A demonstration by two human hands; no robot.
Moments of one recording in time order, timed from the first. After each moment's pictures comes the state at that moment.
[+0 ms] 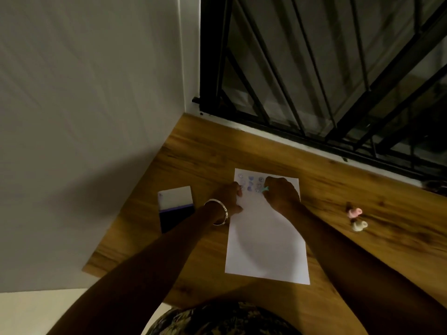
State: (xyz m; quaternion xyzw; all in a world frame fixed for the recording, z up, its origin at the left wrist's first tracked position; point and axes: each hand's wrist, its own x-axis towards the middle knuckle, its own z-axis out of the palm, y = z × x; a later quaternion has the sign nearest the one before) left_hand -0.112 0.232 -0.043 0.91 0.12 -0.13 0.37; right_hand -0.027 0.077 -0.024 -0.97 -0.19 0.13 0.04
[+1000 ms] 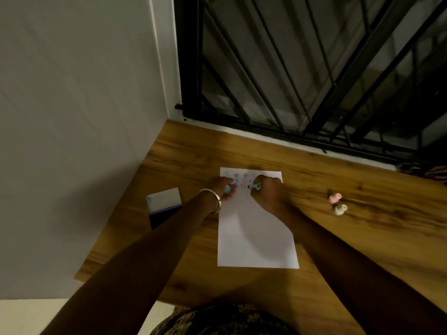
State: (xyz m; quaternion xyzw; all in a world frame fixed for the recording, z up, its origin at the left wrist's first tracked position) left_hand -0.089 0.212 -0.028 0.53 0.37 -0.14 0.75; right_hand -0.064 0.058 -0.007 -0.97 -0.15 0.07 0.19
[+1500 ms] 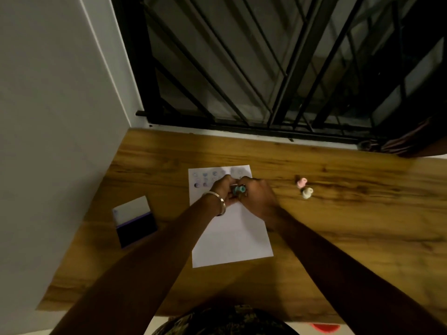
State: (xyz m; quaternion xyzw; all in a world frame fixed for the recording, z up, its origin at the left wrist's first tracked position) left_hand -0.074 0.119 -0.018 0.47 0.31 -0.19 0.80; right_hand -0.079 0.005 0.000 -0.96 -0.19 0.03 0.18
